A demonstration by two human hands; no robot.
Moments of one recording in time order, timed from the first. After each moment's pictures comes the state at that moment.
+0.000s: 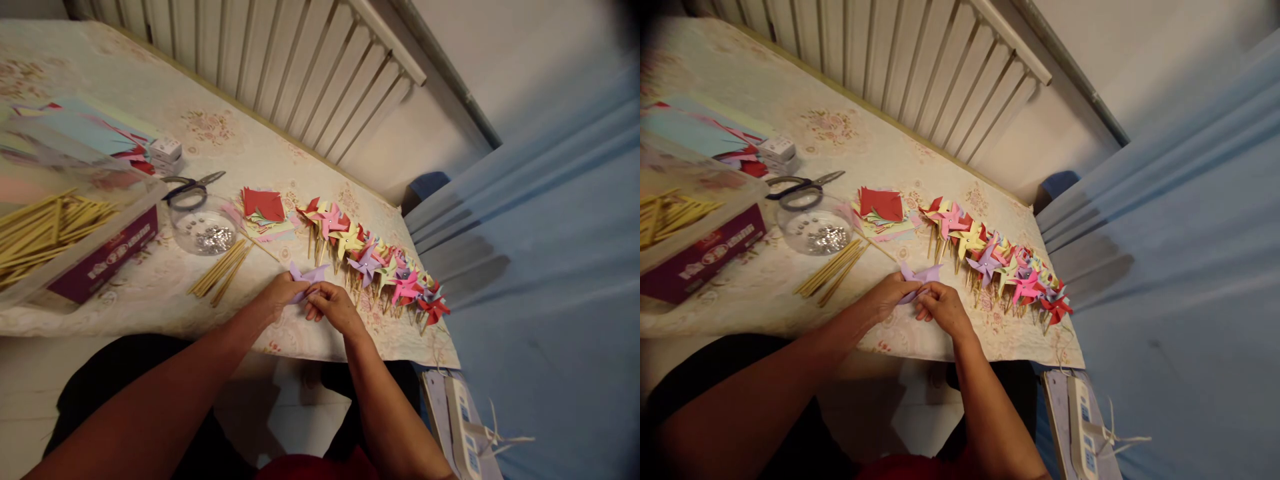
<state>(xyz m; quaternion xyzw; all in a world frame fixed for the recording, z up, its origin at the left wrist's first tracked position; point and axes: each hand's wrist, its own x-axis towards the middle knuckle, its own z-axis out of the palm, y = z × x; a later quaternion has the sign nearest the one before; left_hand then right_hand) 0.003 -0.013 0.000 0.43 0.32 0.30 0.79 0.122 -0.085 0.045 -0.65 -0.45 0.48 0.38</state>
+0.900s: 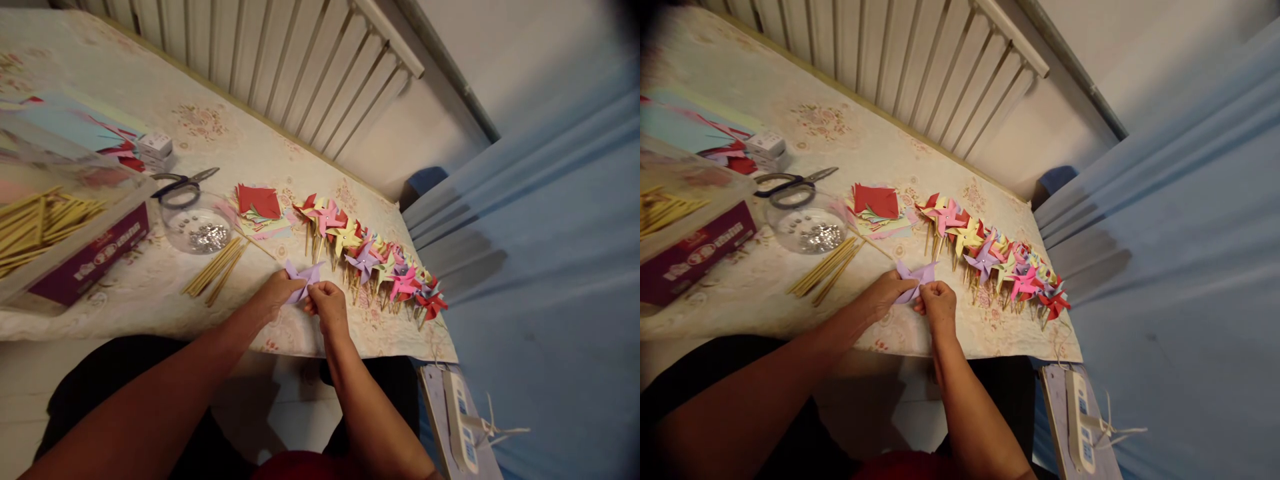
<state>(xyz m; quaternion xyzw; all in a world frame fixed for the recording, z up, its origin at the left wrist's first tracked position) 0.003 -0.011 -0.005 0.41 0.34 0.30 0.79 0.101 -0.081 0.019 -0.72 -0.28 0.36 0.52</state>
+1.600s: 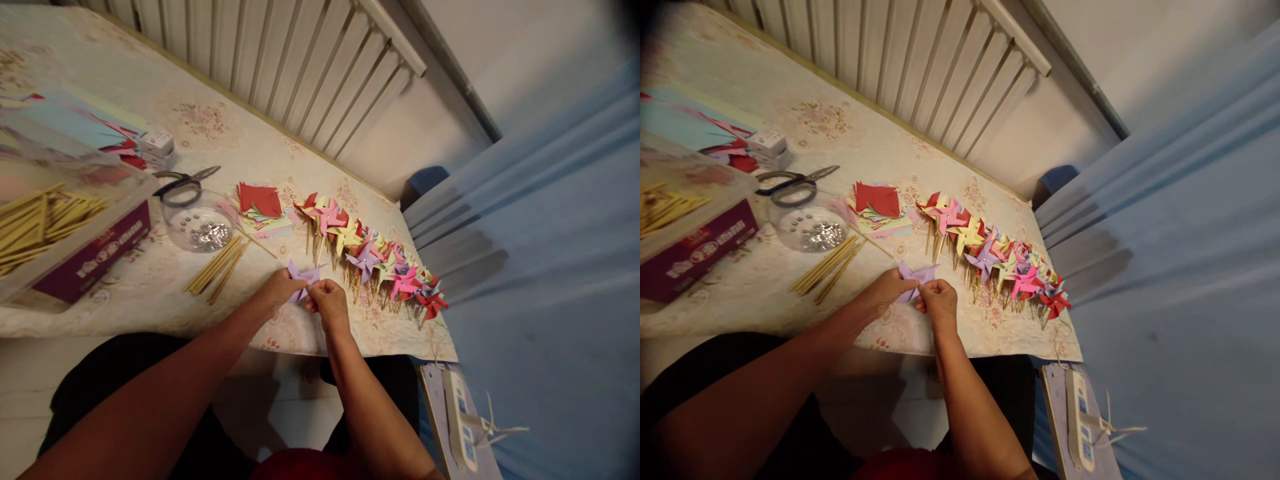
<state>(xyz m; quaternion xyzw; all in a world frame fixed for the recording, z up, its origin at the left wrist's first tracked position) 0.003 -0.008 -0.005 0.42 0.36 0.29 0.78 0.103 -0.080 0.023 -0.73 -0.29 0.36 0.51</state>
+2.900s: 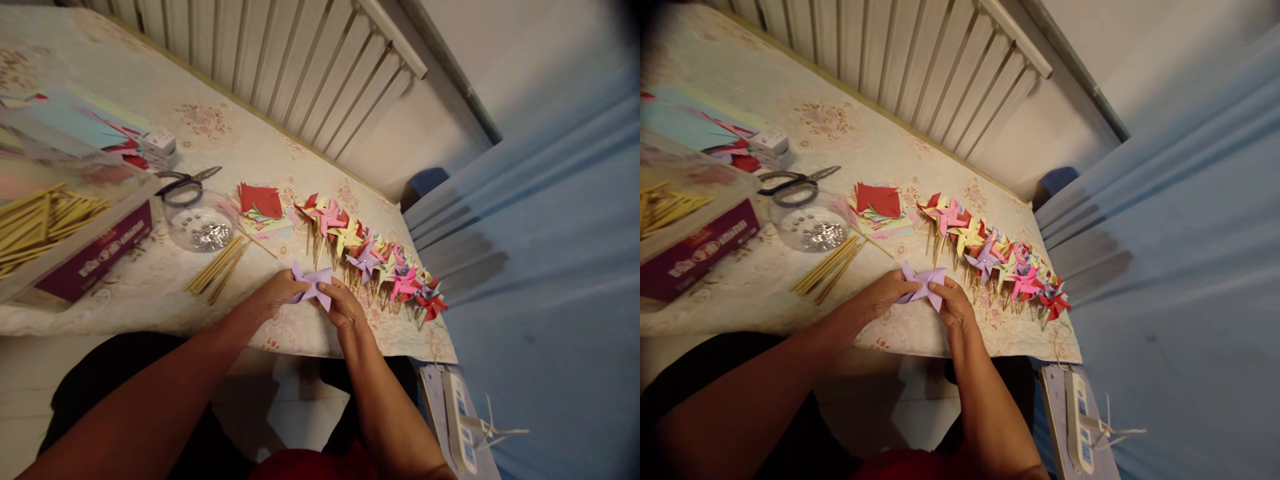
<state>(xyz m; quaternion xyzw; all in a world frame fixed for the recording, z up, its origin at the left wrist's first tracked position) -0.004 -0.009 0.005 0.44 0.31 0.25 0.81 0.136 -0.079 0.029 -0.55 -0.24 0.58 0.55</state>
